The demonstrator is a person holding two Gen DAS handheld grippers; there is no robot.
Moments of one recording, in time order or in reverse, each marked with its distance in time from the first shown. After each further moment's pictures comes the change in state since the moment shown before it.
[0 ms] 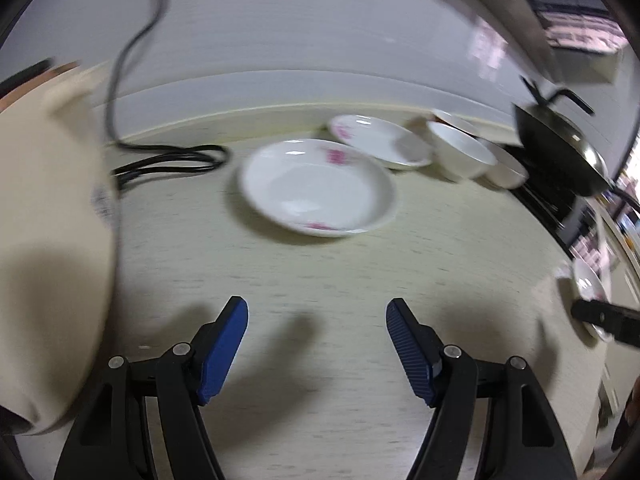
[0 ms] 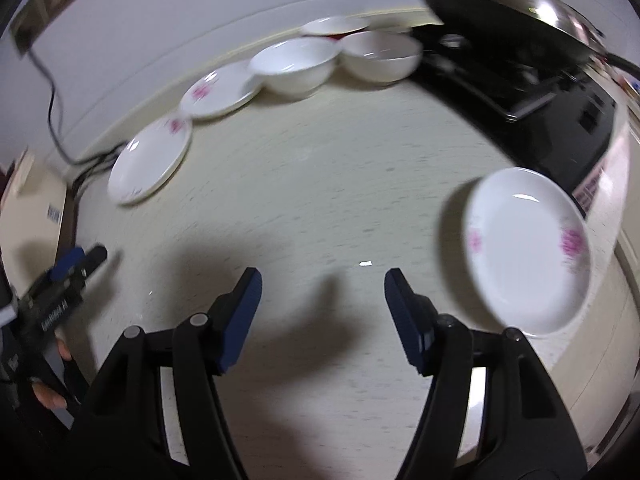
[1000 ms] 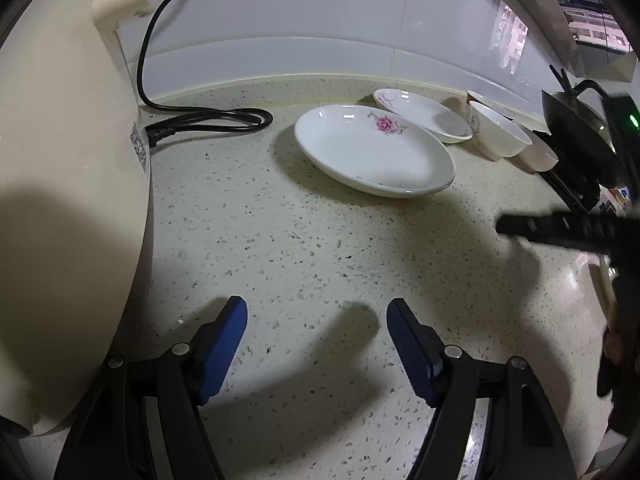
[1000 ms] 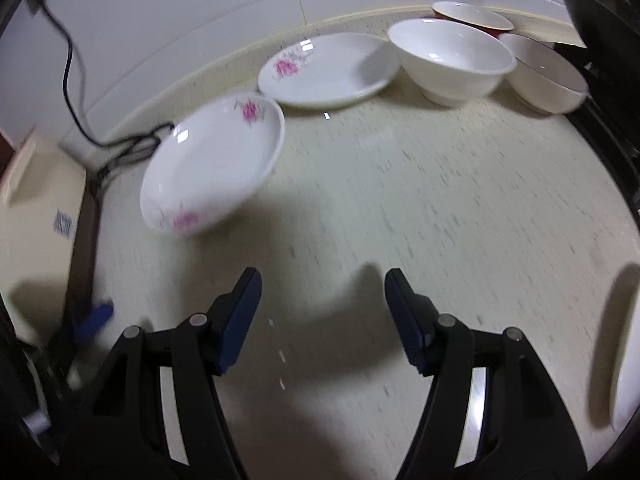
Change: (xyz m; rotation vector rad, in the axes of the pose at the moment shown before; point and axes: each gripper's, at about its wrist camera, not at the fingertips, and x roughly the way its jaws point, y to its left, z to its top) left arm 0.016 0.027 -0.019 -0.007 0.064 0.046; right arm 0.089 0.089 0.061 -0.093 0.043 0.173
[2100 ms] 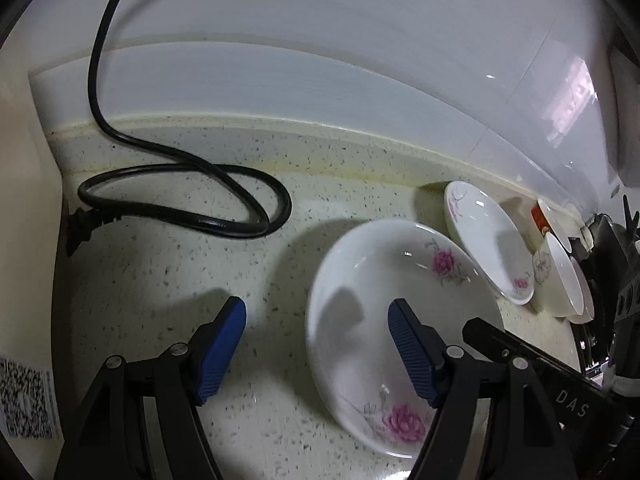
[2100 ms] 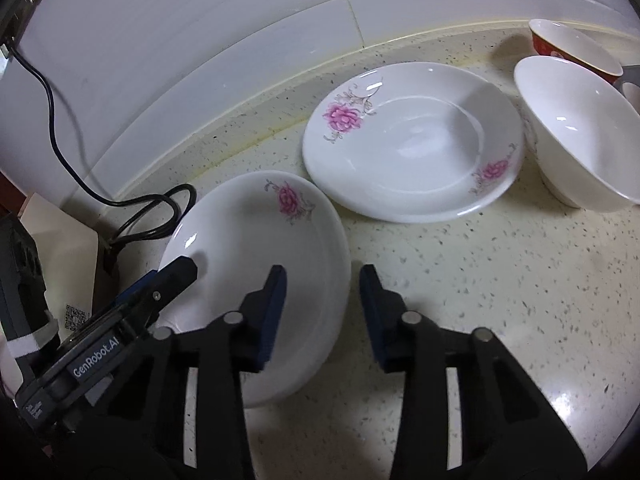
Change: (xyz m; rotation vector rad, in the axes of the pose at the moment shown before) left arm 0.081 0.033 0.116 -0.294 -0.013 -0.020; right arm 0.069 0.028 0.079 -0.015 -0.033 0.170
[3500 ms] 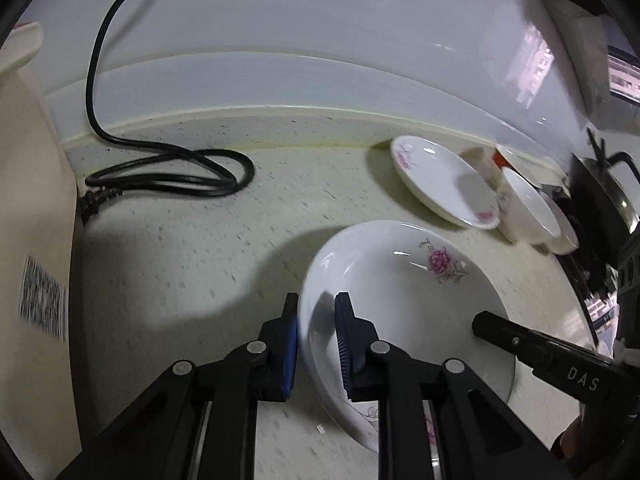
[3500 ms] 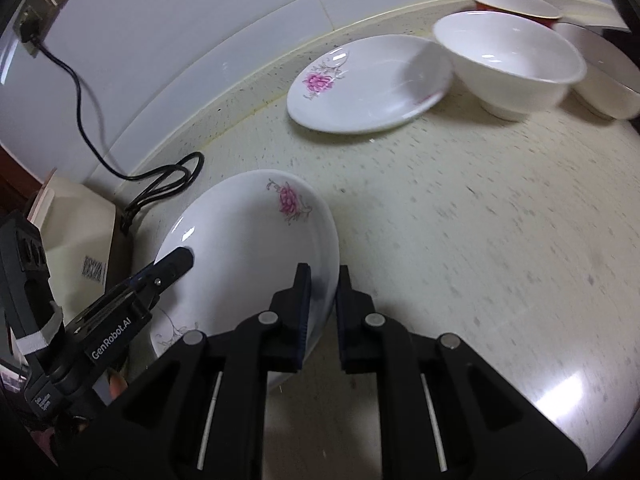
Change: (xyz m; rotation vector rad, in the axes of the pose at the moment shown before) left arm -0.026 -0.033 -0.042 0.168 0.014 -0.037; right arm -0.043 -0.020 -0.059 0.060 0.006 0.010
